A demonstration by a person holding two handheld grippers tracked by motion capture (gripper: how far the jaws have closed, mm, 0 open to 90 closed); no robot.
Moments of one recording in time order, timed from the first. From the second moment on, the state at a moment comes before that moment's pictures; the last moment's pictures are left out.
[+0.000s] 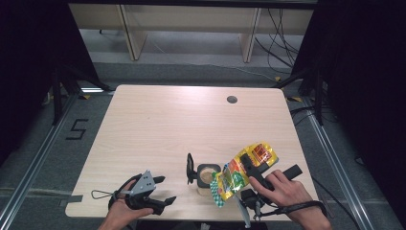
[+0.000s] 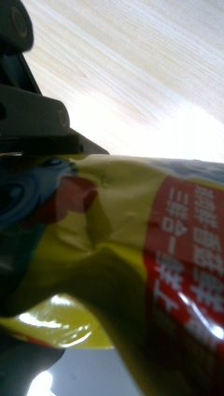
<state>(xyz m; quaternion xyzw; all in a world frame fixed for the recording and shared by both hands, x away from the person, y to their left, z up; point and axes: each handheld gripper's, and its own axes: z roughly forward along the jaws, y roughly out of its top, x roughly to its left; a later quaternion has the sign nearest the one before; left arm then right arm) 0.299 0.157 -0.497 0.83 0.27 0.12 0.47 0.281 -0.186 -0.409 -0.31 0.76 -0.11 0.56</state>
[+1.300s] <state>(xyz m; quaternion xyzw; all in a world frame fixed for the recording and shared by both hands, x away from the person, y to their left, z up) 0.302 0.158 -0.498 0.83 0.27 0.12 0.47 0.277 -0.183 -0.408 -0.30 0.76 -0.10 0.56</state>
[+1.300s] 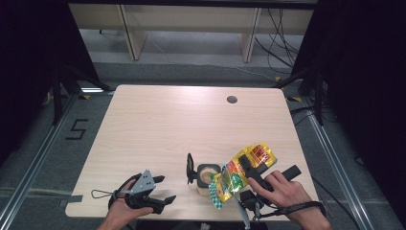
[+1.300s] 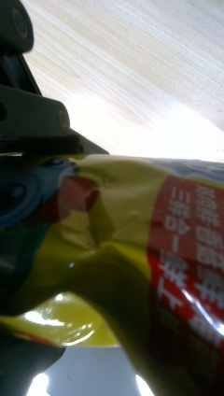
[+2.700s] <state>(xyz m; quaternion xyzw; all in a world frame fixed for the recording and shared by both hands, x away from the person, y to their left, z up) 0.302 0.157 -0.499 0.83 0.28 0.12 0.47 0.277 -0.185 -0.407 -0.29 0.77 -0.10 0.56</state>
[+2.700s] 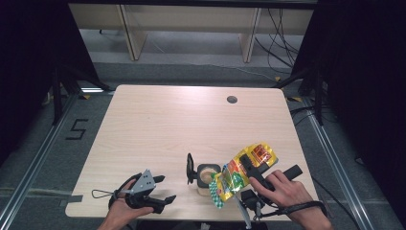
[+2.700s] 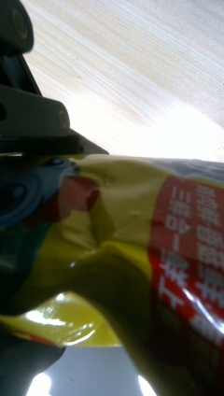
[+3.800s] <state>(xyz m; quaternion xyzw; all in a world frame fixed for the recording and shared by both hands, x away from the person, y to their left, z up) 0.303 0.158 -0.498 0.84 0.27 0.12 0.46 0.277 -0.186 -0.408 -0.29 0.77 -0.10 0.56</state>
